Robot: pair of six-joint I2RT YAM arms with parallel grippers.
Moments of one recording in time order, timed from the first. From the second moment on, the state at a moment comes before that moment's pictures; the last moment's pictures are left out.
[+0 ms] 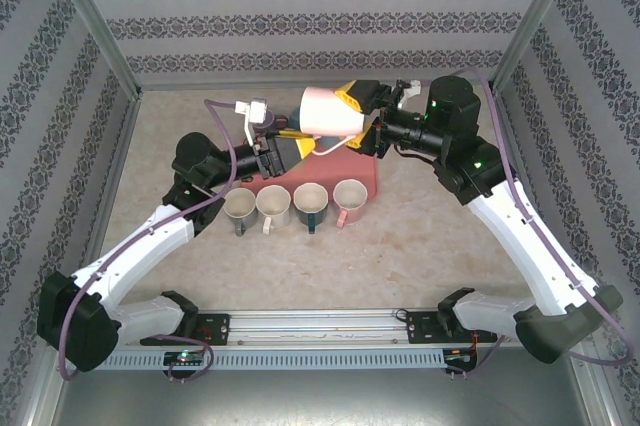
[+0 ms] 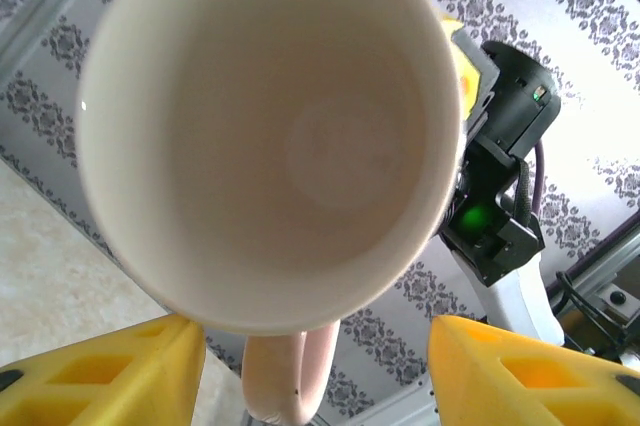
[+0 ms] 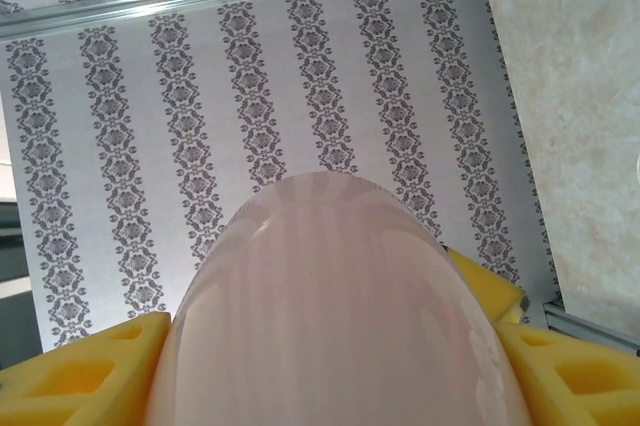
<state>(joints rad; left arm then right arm) -0.50 1.17 0.90 0.56 0.76 -0.98 0.50 1.20 1.40 -0.34 -0.58 1.66</state>
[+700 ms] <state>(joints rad) -0.55 1.21 0.91 0.54 0.75 -0.97 0.52 1.15 1.25 -0.14 -0.56 1.76</state>
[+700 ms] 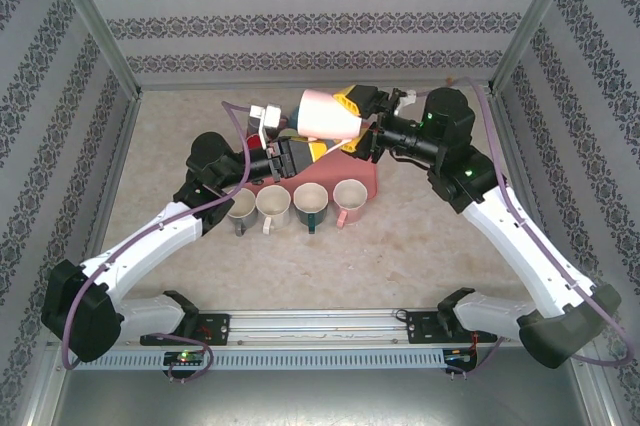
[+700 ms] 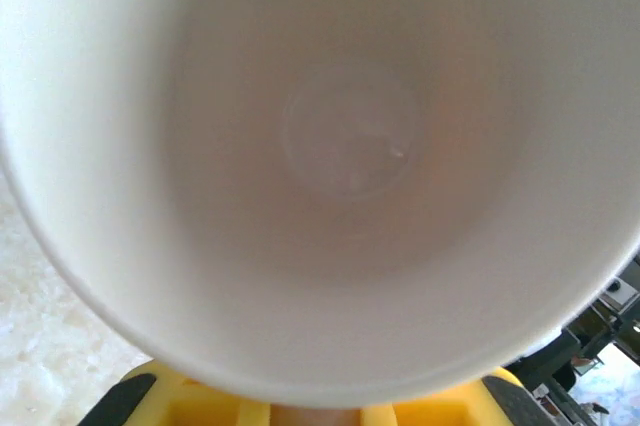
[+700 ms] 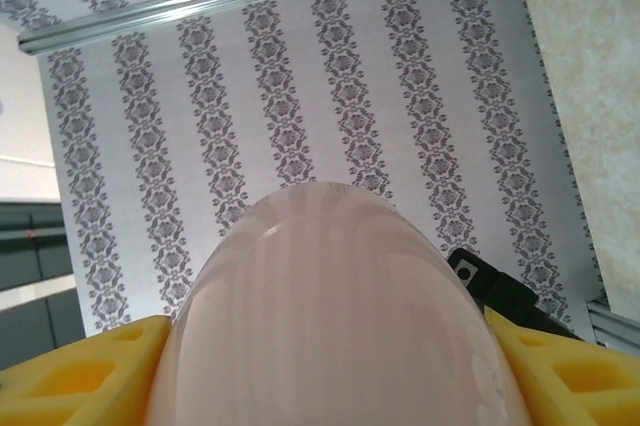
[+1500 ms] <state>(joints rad) -0.72 1.11 1.20 -0.32 0.43 -0.52 0.25 1.03 1.40 -0.76 -0.39 1.18</state>
